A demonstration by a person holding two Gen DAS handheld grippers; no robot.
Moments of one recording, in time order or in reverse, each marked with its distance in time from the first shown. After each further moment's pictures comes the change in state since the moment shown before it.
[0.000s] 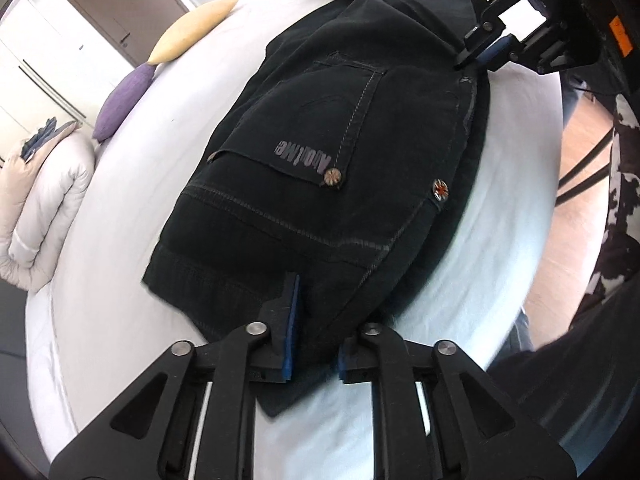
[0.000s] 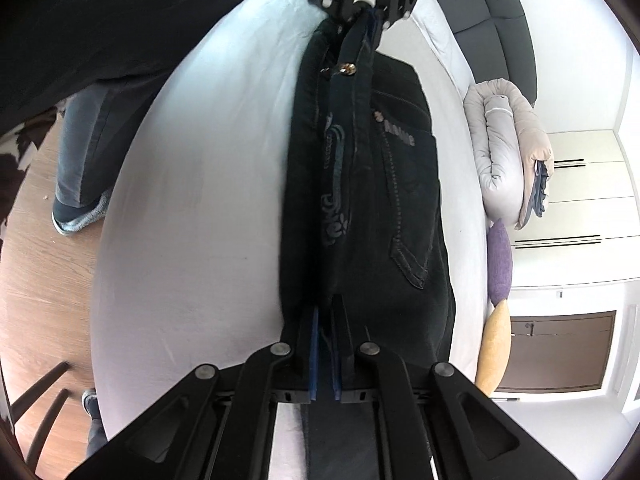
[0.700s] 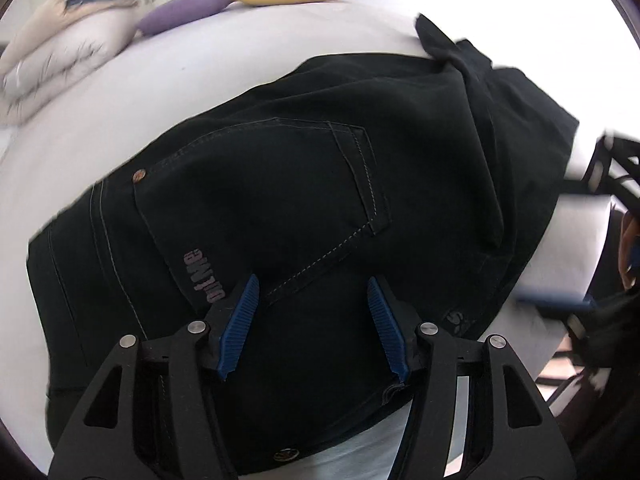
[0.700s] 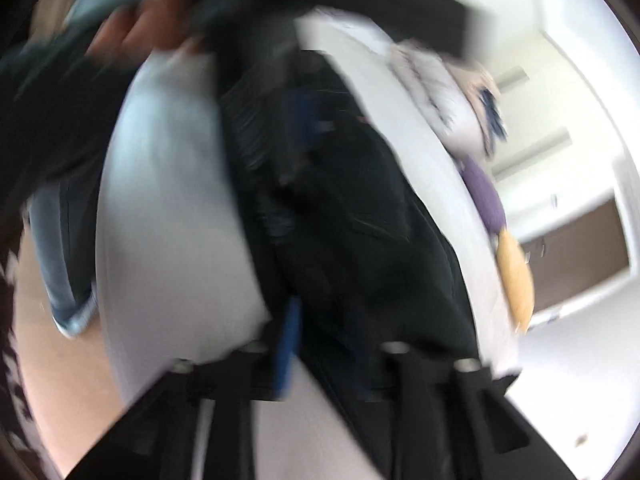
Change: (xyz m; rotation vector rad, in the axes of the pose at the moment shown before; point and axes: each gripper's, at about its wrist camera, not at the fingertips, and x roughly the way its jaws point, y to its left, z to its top) left arm 0.037 -0.006 0.087 -0.633 -0.050 -0.141; right arm -0.021 -0.032 -0.037 0.558 -0.073 0.031
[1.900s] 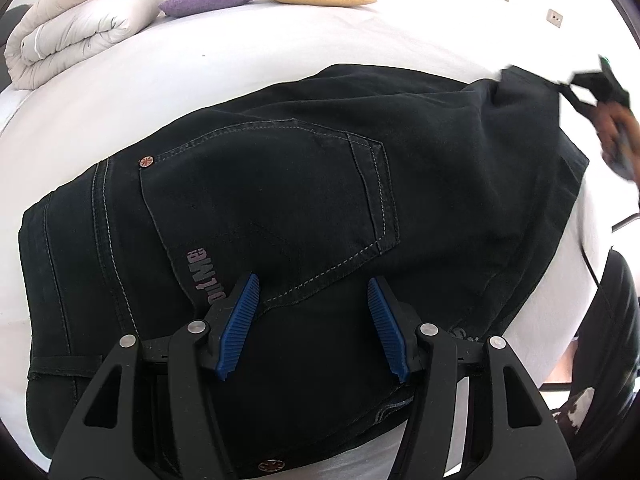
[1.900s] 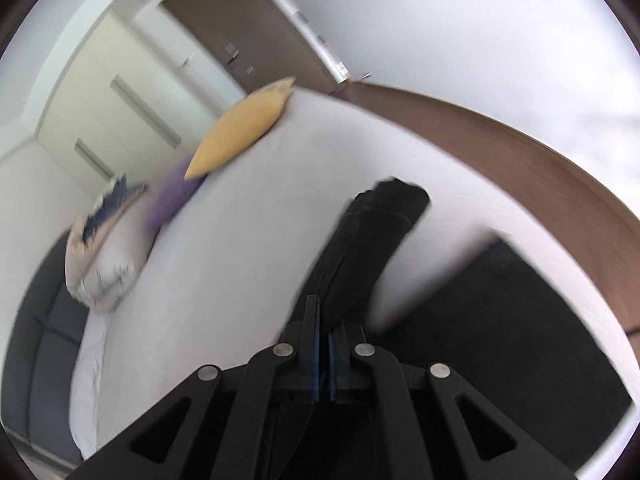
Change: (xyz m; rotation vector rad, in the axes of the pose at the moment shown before) left arm 0.011 0.020 0.008 -0.110 -0.003 -0.007; right arm -0.036 -0.327 -0.305 1.831 -0.108 -0.150
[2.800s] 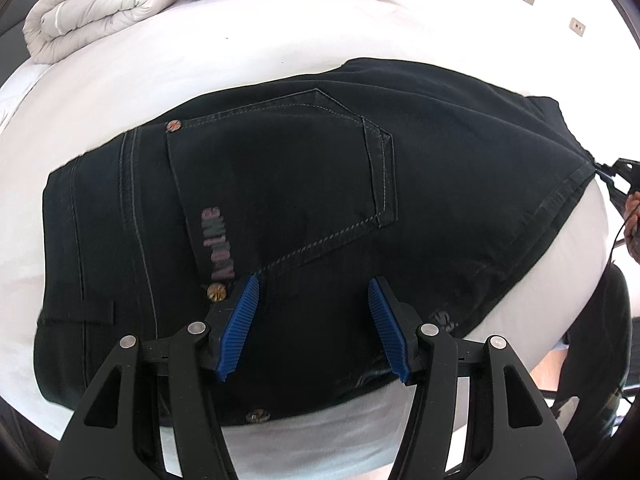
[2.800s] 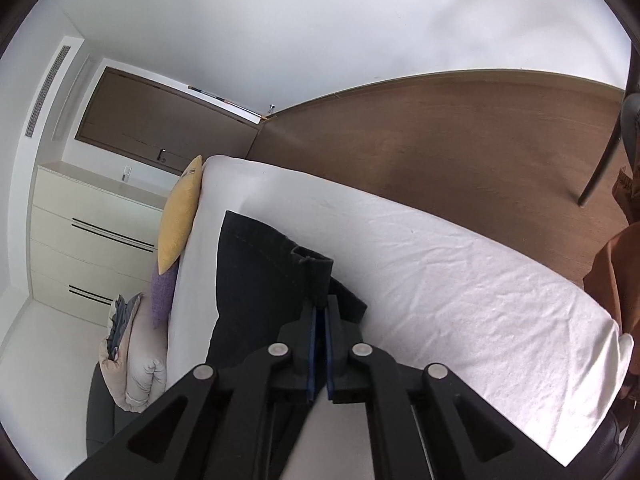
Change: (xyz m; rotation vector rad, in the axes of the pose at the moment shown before) left arm -0.009 -0.001 0.000 -0.074 0.043 0.037; right arm -0.075 -0.140 -0.042 0.417 -0.076 -0.028
